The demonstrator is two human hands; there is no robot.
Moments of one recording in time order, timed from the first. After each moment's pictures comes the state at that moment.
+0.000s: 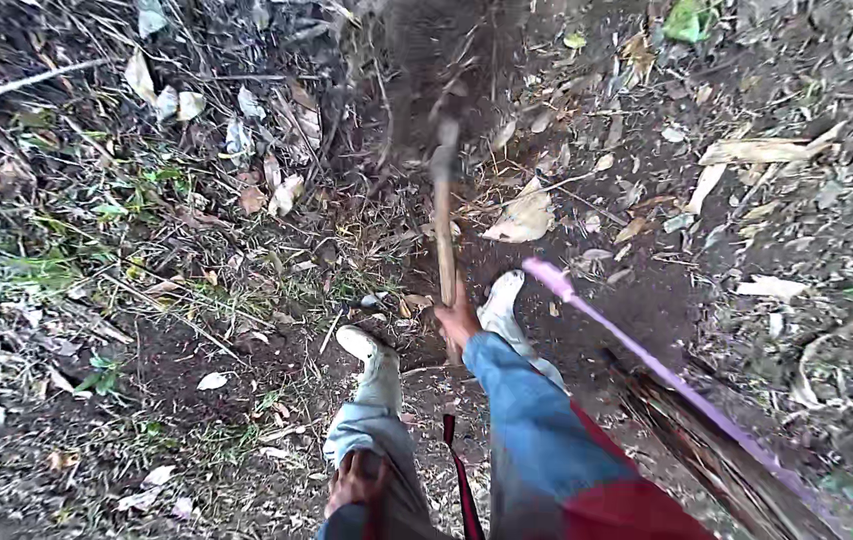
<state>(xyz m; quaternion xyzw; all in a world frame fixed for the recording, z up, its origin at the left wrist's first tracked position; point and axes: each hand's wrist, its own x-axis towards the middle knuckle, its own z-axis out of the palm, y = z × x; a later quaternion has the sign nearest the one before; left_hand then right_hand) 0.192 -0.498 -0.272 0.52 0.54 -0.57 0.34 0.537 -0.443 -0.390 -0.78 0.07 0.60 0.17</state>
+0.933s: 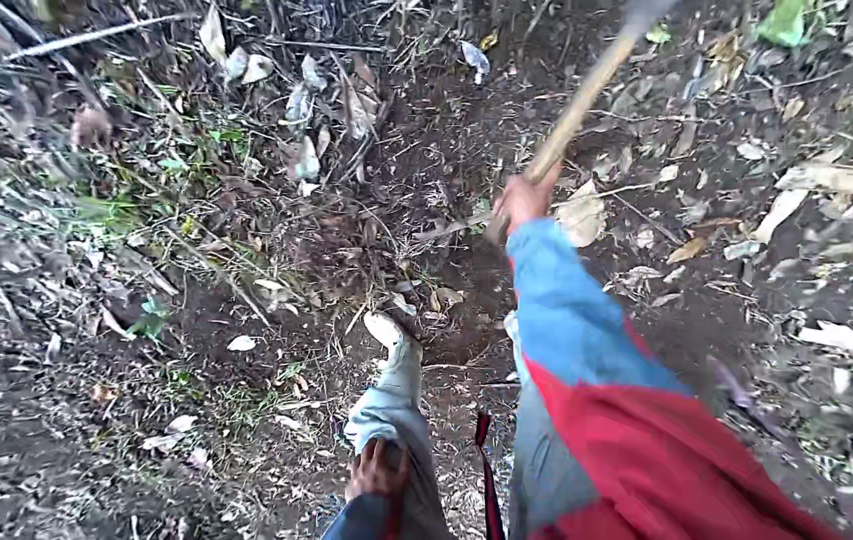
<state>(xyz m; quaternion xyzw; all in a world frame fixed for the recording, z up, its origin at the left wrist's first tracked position) 0.267 -0.402 -0.197 0.37 0.51 -0.62 0.46 0.640 -0.288 -0.417 -0.80 0.11 0.37 0.46</state>
